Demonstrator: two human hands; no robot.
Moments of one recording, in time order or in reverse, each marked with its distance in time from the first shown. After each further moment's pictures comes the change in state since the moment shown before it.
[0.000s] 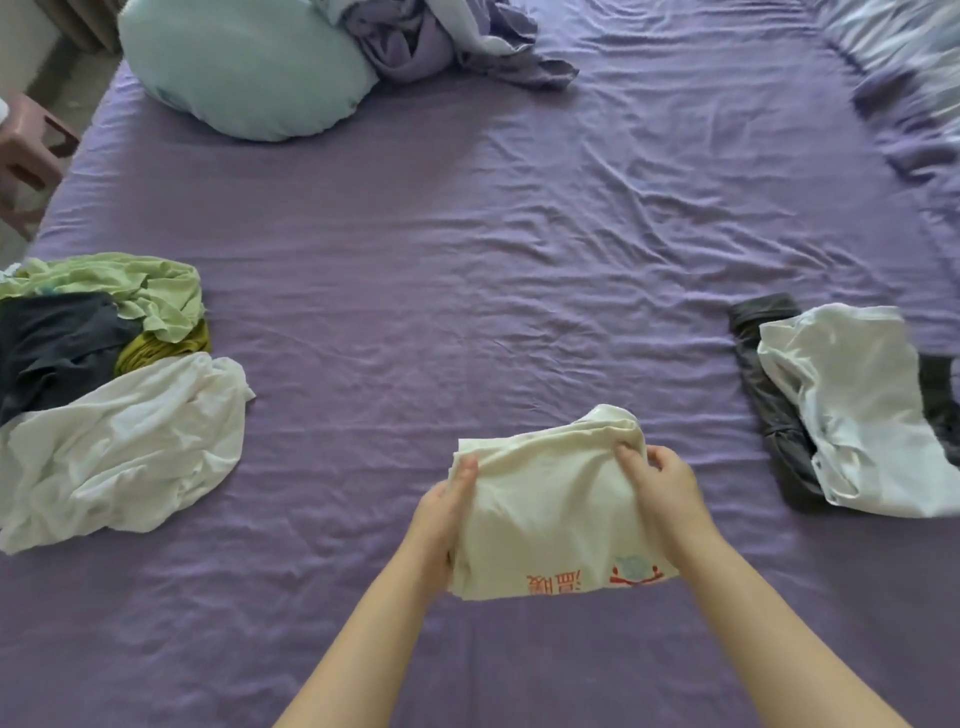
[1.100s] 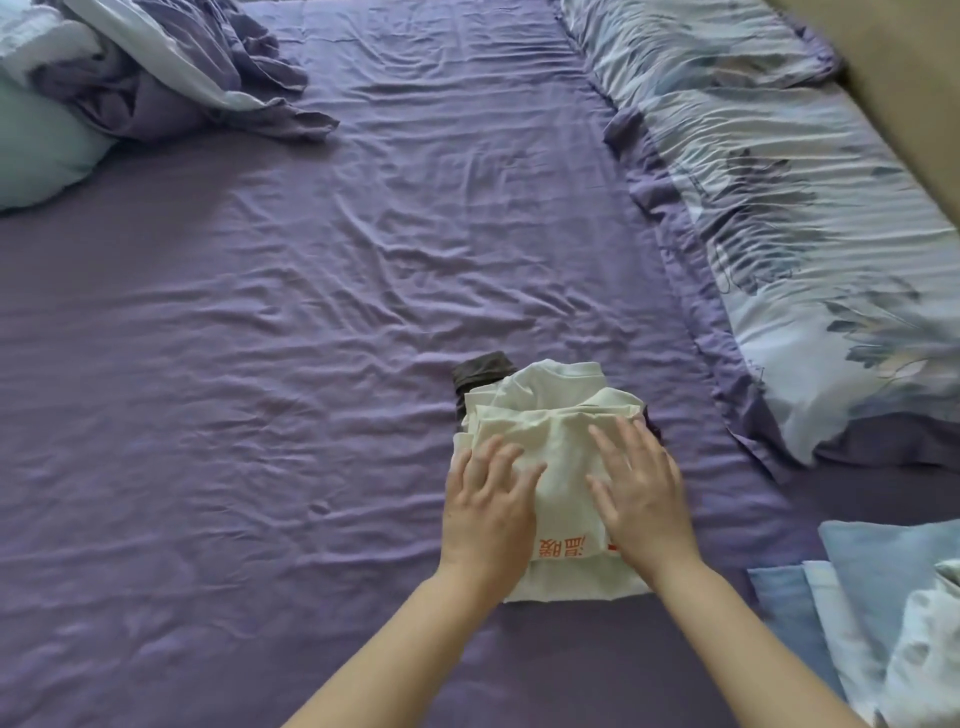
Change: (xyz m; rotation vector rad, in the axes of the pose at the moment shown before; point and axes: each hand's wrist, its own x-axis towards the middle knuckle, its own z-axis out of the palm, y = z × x) left_hand 0.067 -0.017 0.430 1.332 0.310 1.293; right_hand 0.182 0.064 -0.323 -0.881 0.282 -0.686
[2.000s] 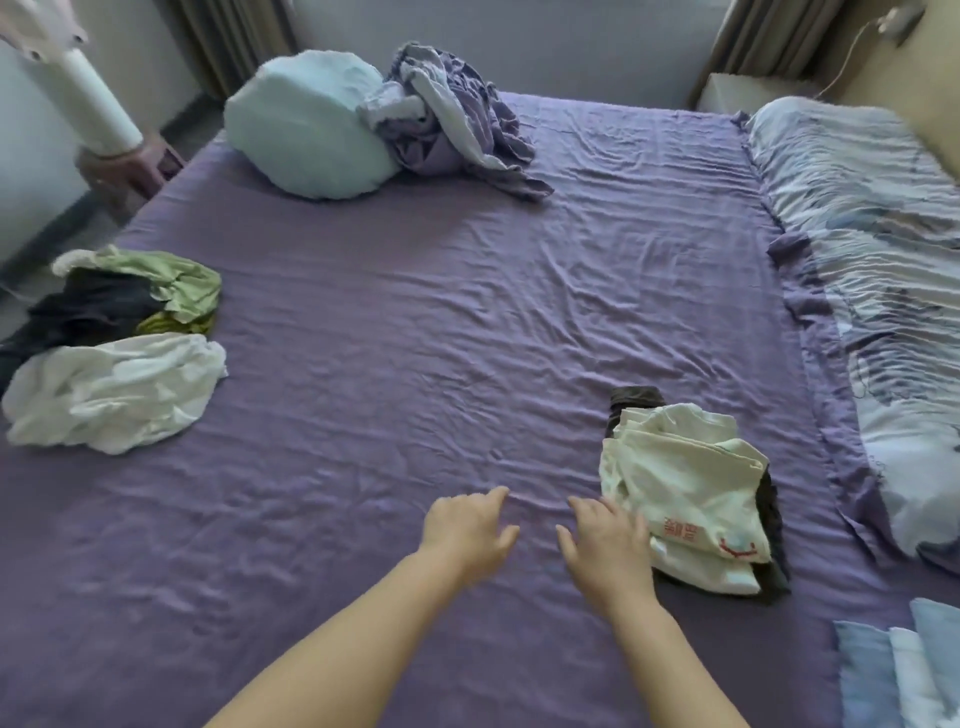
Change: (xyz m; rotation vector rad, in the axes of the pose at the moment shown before) left_hand -0.142 -0.101 -0.169 0.068 -0.572 -0.471; right_hand -0.100 -0.212 -0.032 -0.142 -0.385 -0.154
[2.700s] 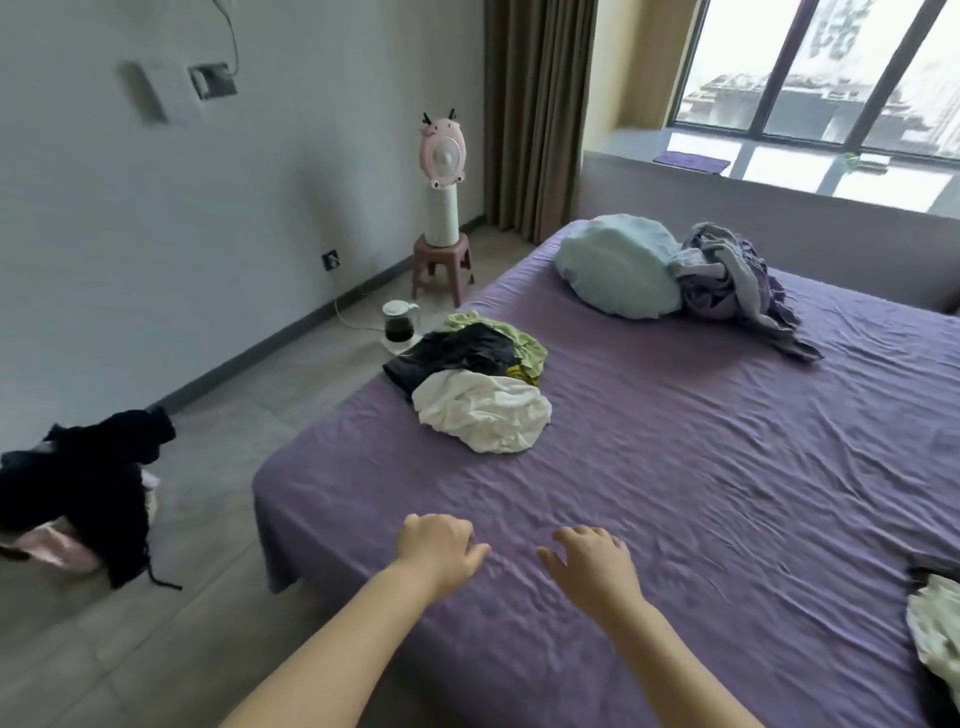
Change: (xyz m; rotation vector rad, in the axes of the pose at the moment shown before) left_hand -0.372 -0.393 -0.078 -0.020 0.165 -0.413; right_hand -0.183 -0.461 -0.007 -0.131 -0.048 -0.482
